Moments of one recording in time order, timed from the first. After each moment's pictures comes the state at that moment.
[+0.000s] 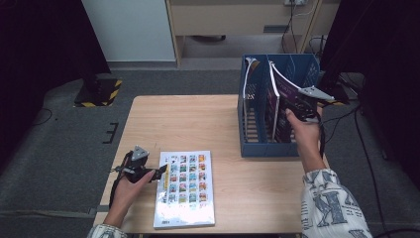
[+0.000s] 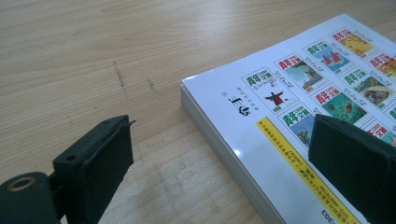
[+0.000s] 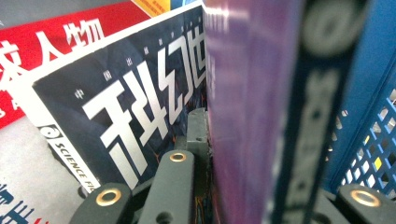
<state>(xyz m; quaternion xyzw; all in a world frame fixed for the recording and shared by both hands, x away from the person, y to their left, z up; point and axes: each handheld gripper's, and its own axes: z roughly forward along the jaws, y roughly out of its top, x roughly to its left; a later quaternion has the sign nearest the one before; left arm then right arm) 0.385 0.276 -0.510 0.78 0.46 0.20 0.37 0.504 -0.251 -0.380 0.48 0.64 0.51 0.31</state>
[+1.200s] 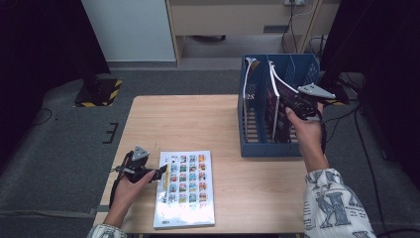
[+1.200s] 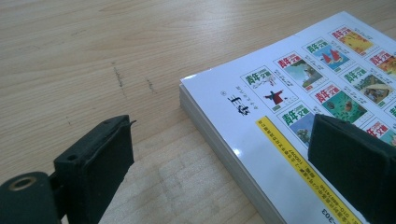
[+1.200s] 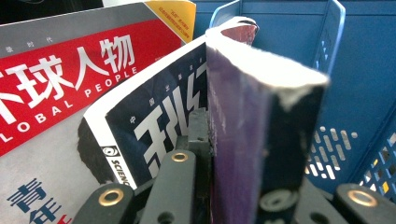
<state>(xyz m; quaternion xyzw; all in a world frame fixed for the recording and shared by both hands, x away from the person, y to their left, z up) 0.385 0.275 -0.510 0.78 0.46 0.20 0.37 0.500 -0.247 -0.368 0.45 0.66 0.51 0.31</state>
